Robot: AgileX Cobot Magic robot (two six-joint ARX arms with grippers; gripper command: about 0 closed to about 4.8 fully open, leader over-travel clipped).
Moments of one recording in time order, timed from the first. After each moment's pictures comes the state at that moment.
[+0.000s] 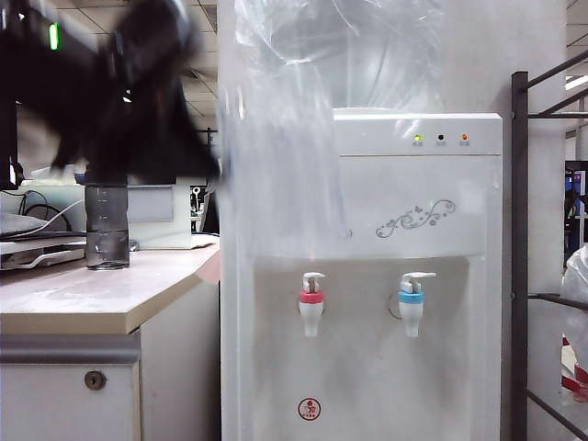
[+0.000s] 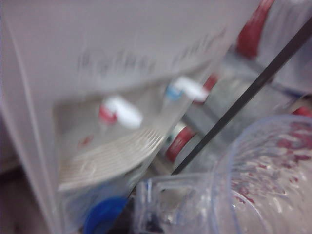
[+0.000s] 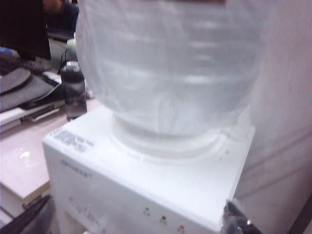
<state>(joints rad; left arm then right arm) -0.68 1.17 0.48 0.29 0.10 -0.20 0.30 0.66 0.78 -0.14 -0.18 -0.05</state>
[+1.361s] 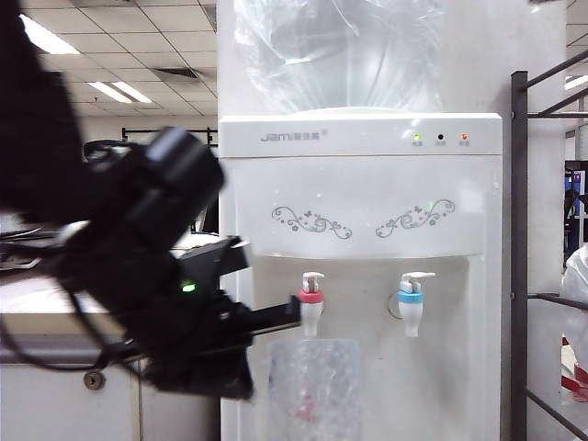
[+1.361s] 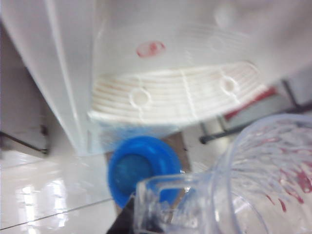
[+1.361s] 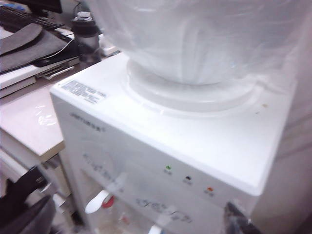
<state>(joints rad) -0.71 1.91 0.69 0.44 -0.10 -0.44 0.30 0.75 0.72 -0.14 -0.25 -0.05</state>
